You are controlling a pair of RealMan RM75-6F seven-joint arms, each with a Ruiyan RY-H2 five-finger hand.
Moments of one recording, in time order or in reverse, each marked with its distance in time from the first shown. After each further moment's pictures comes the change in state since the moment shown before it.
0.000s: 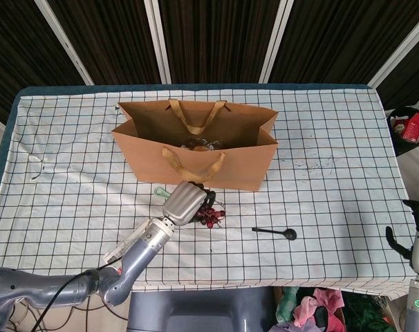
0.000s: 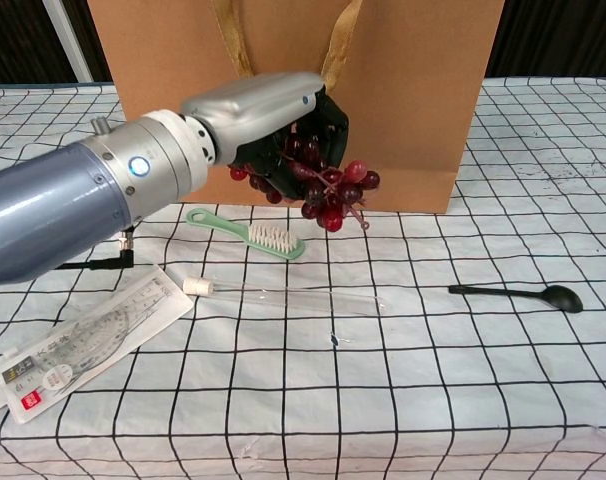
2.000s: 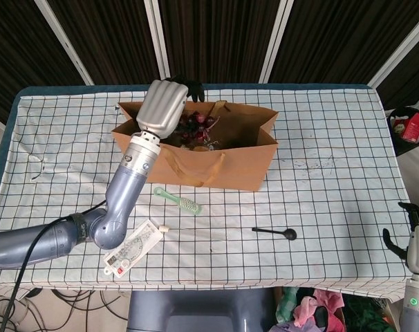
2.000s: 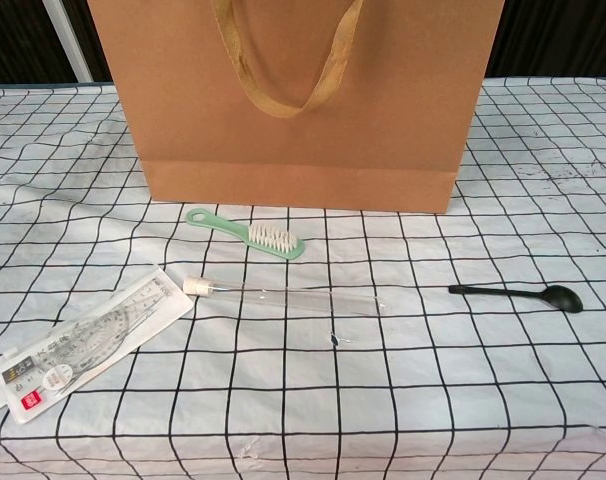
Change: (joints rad) left arm -0.331 0.364 -0.277 -0.027 -0.474 0.052 0.093; right arm 0.009 -0.028 -0.009 0.039 0.024 -0.042 -0.031
